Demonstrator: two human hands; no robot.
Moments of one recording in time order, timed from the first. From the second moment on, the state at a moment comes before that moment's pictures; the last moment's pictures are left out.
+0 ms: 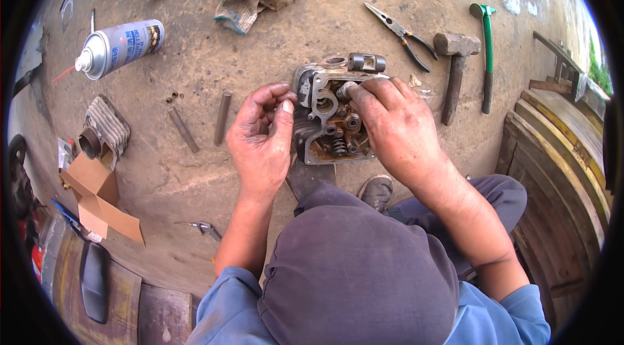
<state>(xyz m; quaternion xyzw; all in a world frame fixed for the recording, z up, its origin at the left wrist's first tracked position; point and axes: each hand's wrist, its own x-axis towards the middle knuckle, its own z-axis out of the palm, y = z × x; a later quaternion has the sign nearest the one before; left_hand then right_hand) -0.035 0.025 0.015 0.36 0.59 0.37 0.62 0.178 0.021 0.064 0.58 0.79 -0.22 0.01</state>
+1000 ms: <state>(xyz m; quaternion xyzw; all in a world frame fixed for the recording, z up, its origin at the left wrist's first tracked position) -0.069 0.012 0.003 0.35 0.65 0.37 0.57 0.177 0.002 0.059 0.63 0.73 -0.24 -0.11</state>
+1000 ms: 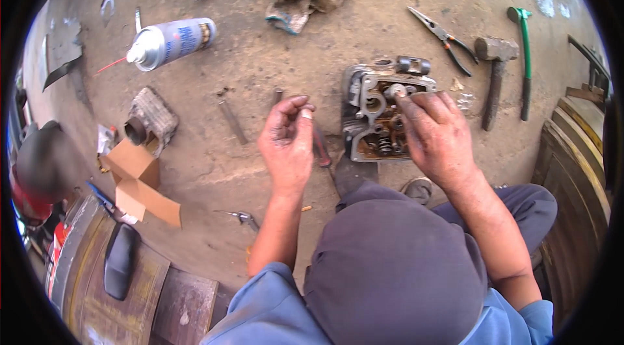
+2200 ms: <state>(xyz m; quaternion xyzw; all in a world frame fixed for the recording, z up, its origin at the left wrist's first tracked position) -0.154 0.031 -0.047 0.63 0.68 0.11 0.36 0.246 -0.005 0.108 0.73 0.59 -0.30 -0.19</state>
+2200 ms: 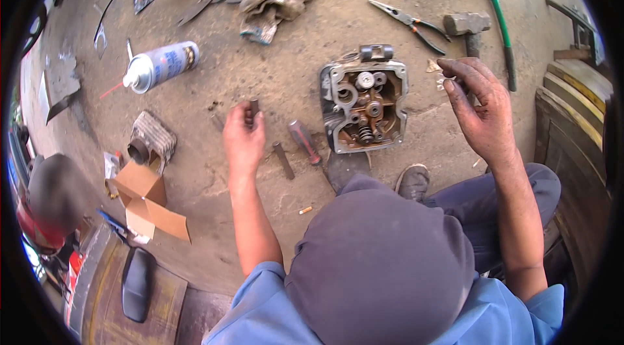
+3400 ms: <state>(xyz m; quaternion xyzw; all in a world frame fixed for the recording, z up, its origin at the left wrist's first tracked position) 0.077 0.088 0.017 0.38 0.37 0.39 0.75 0.280 -0.041 0.088 0.72 0.57 -0.22 -0.33</state>
